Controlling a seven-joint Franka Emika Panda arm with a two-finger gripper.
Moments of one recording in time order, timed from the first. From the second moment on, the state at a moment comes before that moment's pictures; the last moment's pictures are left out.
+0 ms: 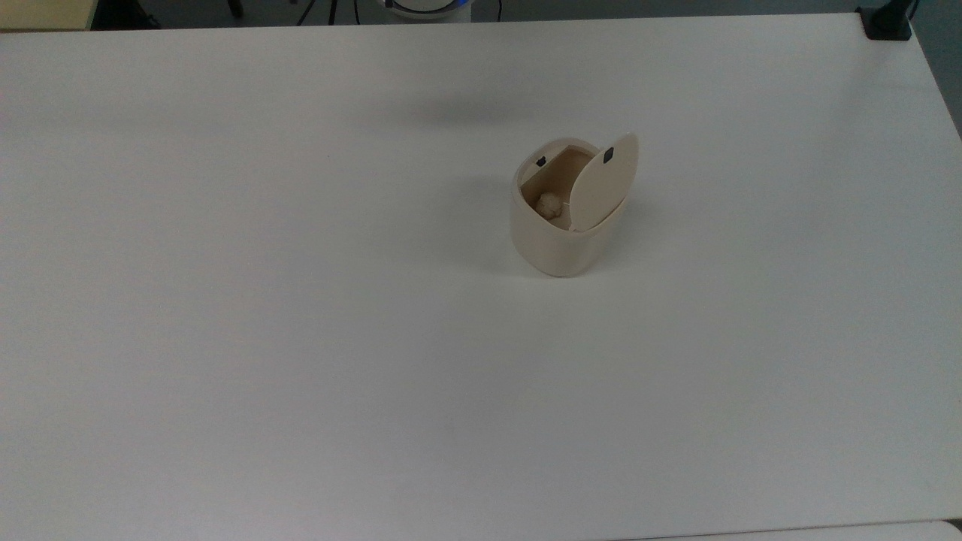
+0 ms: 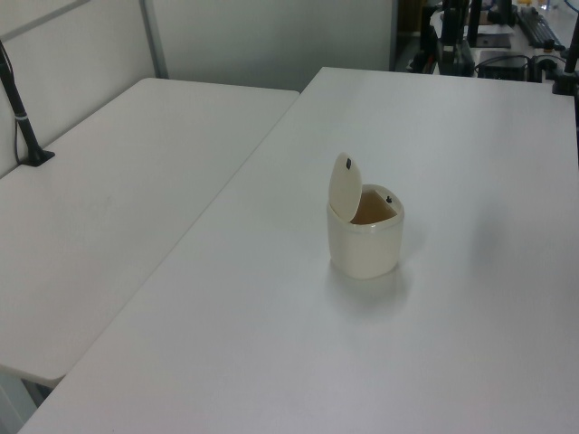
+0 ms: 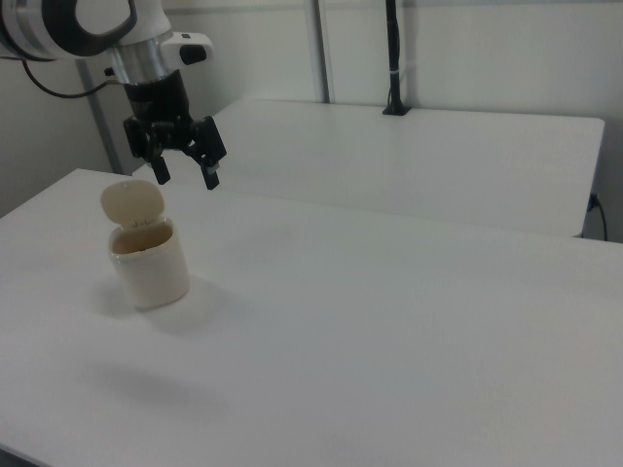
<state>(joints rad) -0.02 -0.10 0.00 -1.69 -0.07 1.62 -0.07</state>
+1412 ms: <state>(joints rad) -0.02 -0.09 0.01 -1.69 -0.07 1.62 -0.07</state>
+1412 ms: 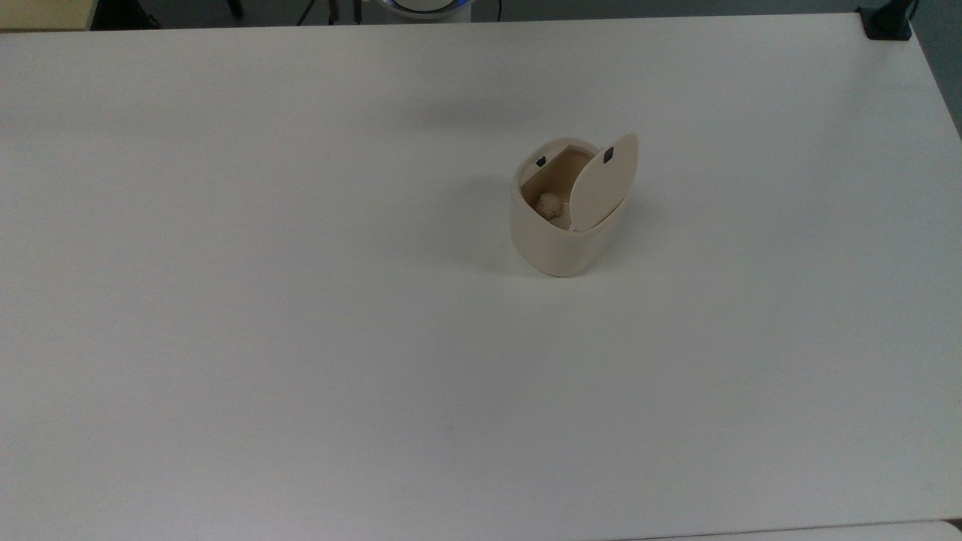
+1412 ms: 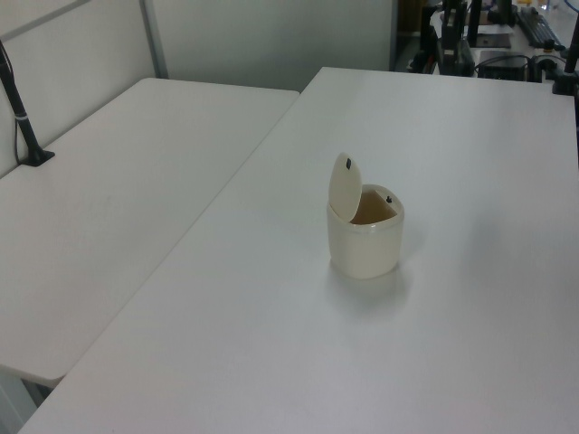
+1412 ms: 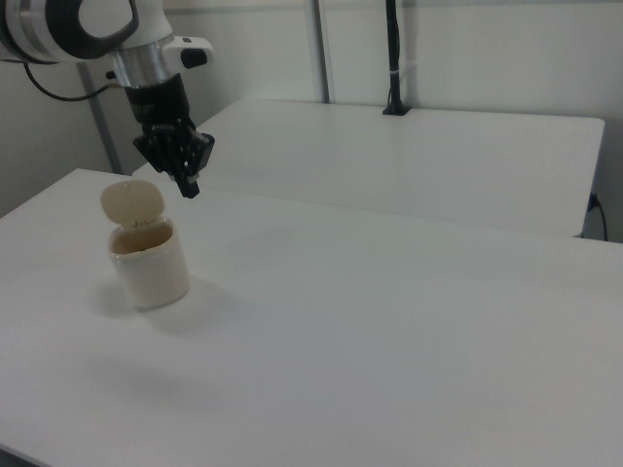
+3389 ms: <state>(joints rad) 0.26 0.19 0.15 -1.63 -0.06 2.24 -0.15</state>
